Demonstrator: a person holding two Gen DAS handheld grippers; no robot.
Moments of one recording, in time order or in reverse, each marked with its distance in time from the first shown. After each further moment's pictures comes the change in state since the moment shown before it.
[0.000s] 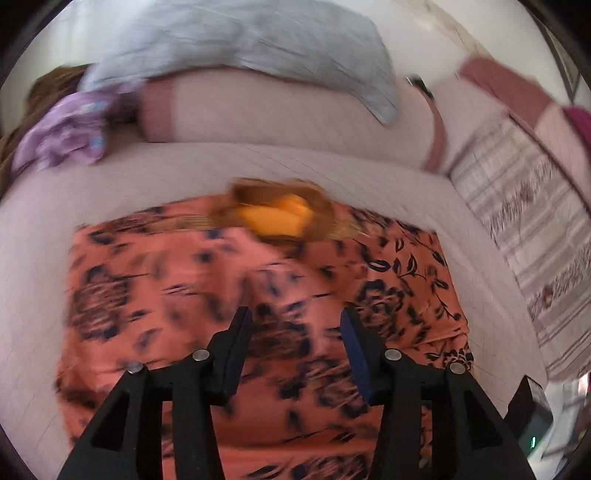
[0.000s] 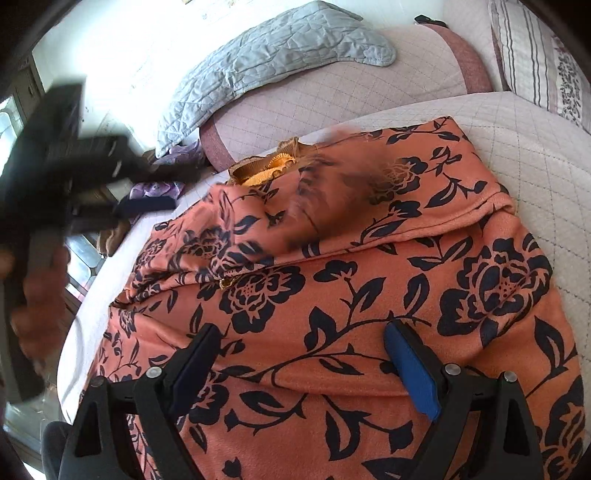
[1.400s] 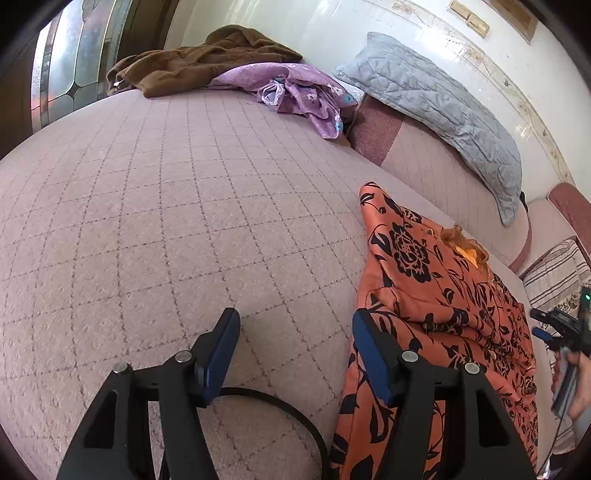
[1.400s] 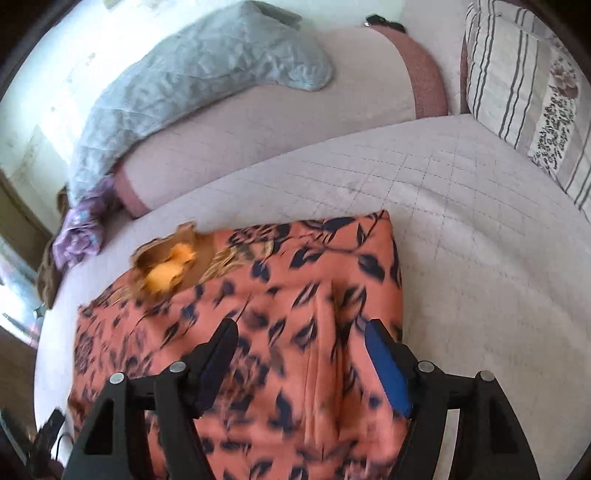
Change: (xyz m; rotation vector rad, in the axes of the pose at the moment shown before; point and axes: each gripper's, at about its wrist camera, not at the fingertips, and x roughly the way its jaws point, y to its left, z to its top) left arm -0.074 0.203 -0.135 -0.372 -0.201 0.168; right arm 0.032 -0.042 0.160 0.078 0.090 -0.276
